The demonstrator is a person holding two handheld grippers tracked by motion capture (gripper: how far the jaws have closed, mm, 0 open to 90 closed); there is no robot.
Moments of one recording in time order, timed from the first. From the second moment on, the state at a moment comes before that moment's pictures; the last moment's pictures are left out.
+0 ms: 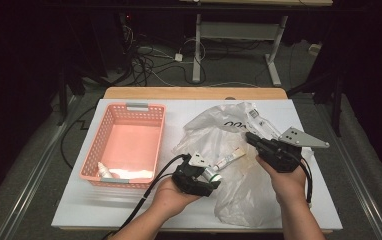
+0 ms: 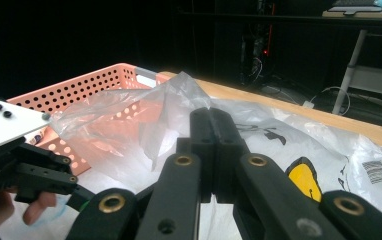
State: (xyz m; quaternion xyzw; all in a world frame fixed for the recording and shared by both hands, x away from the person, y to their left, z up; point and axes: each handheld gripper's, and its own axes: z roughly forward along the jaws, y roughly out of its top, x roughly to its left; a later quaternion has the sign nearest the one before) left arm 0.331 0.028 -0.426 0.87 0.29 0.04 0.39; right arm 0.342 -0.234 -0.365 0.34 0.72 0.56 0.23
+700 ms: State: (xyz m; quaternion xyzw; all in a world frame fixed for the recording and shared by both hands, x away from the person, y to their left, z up) left arm 0.393 -0.013 -0.420 0.85 0.32 0.07 0.41; right arm 0.343 -0.236 -0.365 0.34 0.71 0.57 0.23
